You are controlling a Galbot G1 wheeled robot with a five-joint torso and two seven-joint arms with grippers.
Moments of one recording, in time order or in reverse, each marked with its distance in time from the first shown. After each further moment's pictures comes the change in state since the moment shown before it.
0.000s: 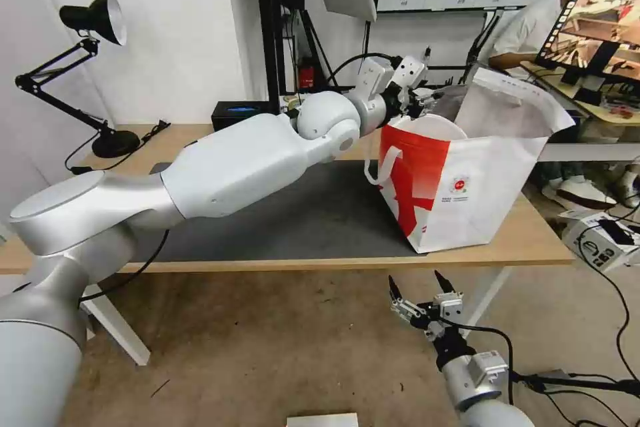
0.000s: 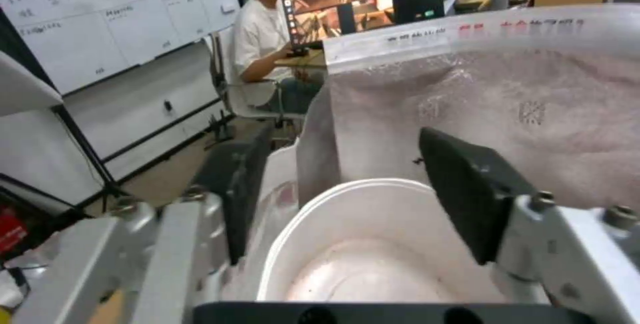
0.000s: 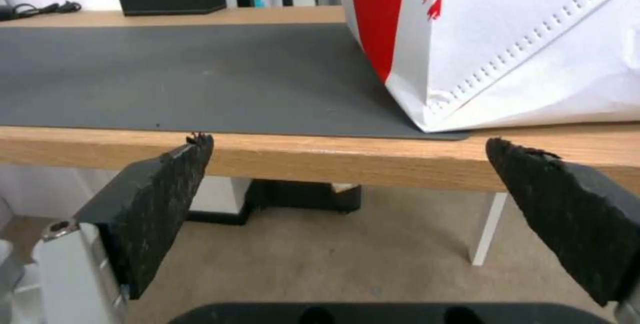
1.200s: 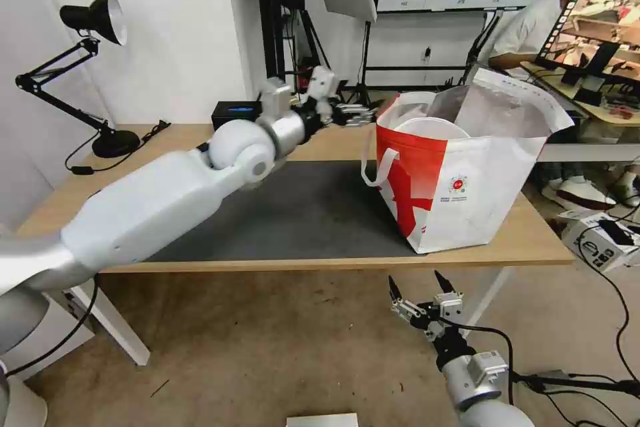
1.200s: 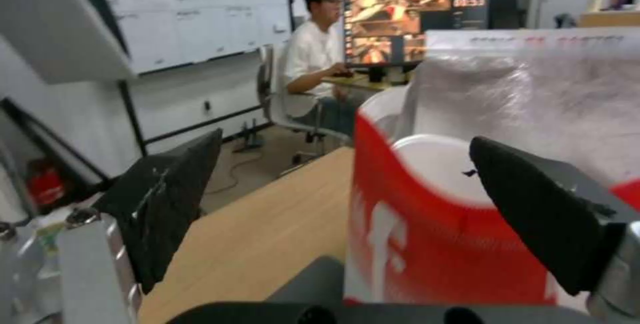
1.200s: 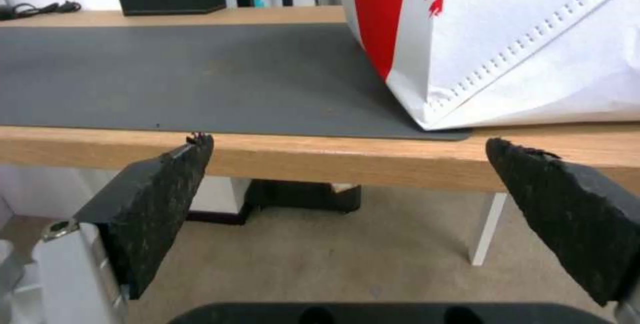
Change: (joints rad) left arm 0.288 0.380 -0.223 -0.277 0.001 -0.107 0.032; right arm 0.000 0.000 0.000 0.000 0.000 0.000 0.000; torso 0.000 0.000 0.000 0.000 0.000
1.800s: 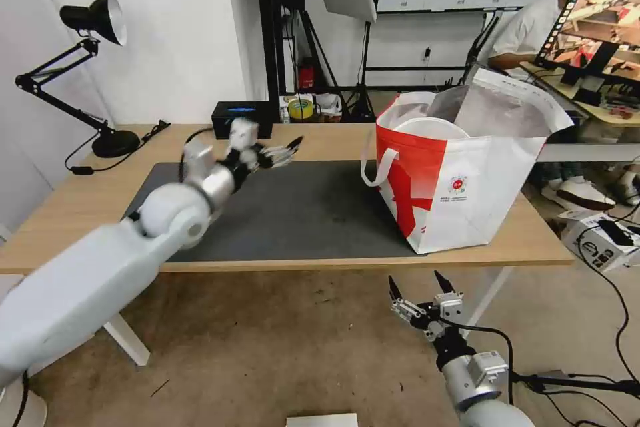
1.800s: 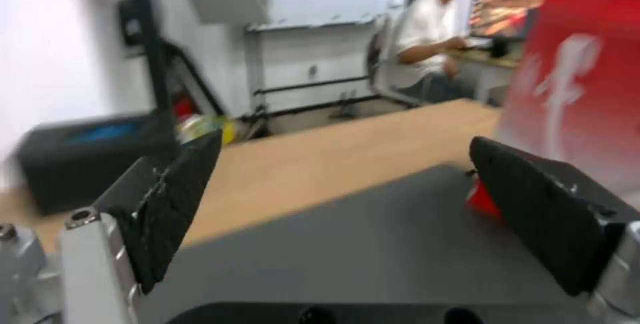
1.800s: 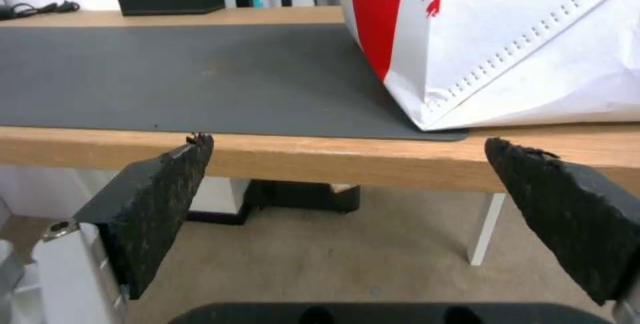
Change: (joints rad) left arm 0.657 0.226 -0.515 -0.190 0.157 -0.045 -0.041; right arm 0.000 0.000 0.000 0.000 0.000 0.000 0.000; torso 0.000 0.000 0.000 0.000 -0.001
